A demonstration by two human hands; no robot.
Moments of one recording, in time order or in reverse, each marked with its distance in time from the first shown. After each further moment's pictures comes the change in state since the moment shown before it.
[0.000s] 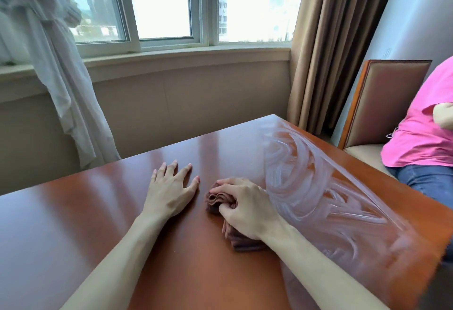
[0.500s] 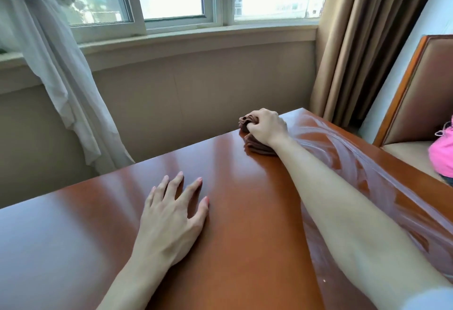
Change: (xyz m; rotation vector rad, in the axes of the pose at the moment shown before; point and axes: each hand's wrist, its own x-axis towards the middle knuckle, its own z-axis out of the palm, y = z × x) left_hand 0.004 -0.005 0.009 0.013 0.078 -0.014; right_hand 0.265 0.134 0.012 -0.097 0.115 0.274
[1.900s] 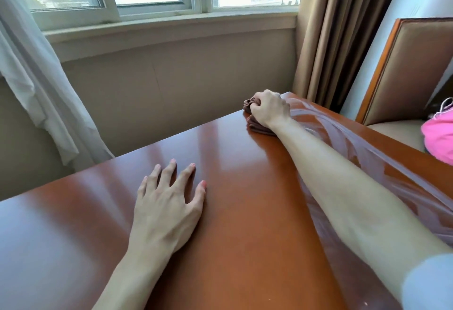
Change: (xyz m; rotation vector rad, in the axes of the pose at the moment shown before) left_hand 0.007 0.000 0.003 -0.017 -0.022 -0.002; right_hand 0.007 0.024 -0.003 -0.146 0.154 0.100
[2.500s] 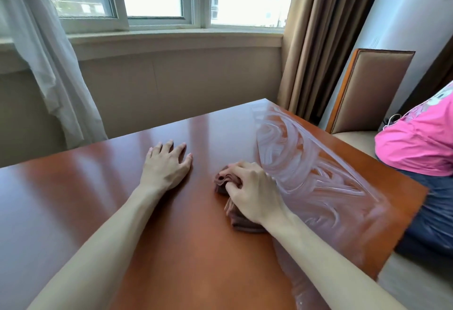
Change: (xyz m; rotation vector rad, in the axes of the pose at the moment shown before) left_hand -0.008 0.003 -0.009 0.009 -0.051 0.033; right_hand -0.318 -0.025 -0.115 0.175 -0.099 -0.262
